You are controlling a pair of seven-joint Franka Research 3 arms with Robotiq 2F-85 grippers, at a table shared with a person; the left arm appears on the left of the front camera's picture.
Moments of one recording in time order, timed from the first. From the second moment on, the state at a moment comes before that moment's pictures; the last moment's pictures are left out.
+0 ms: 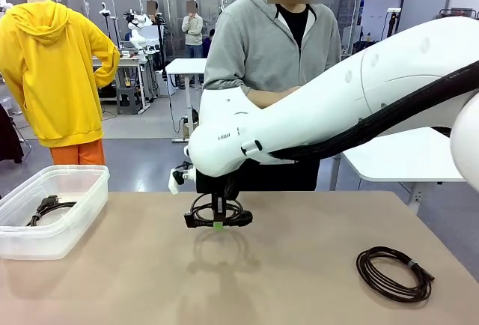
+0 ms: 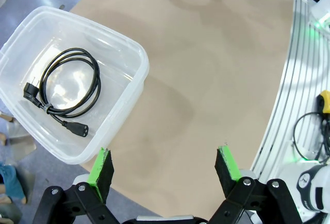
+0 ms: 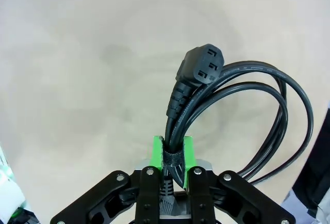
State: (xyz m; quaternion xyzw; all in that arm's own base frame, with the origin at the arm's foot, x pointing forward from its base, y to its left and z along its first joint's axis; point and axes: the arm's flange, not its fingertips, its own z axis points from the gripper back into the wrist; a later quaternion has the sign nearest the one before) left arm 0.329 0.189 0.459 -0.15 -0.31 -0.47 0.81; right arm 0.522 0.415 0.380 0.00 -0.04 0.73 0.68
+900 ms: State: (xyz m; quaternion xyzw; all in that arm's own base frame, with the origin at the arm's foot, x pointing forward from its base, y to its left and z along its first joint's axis) left arm 0.329 0.189 0.459 -0.15 -0.31 -0.47 0.81; right arm 0.522 0.416 0.347 0.03 -0.01 0.71 0.70
